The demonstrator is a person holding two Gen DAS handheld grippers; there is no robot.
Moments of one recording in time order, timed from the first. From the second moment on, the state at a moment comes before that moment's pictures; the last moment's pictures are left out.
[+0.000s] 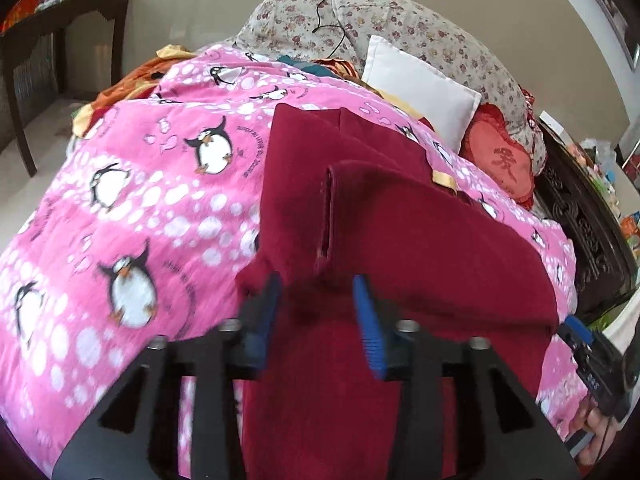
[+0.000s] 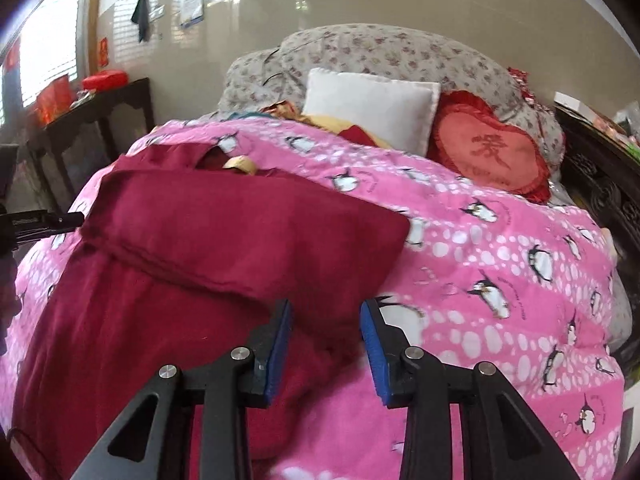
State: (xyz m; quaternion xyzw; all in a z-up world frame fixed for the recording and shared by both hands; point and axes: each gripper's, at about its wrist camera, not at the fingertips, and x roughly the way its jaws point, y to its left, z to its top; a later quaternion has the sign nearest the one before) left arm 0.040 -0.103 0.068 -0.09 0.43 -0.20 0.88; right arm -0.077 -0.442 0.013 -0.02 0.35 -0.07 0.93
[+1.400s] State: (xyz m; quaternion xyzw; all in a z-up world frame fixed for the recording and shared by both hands) left arm -0.144 -0.044 0.023 -0.07 0.51 -0.26 0.82; right arm -0.242 -0.395 -0.034 -0.01 0.45 0.03 0.89
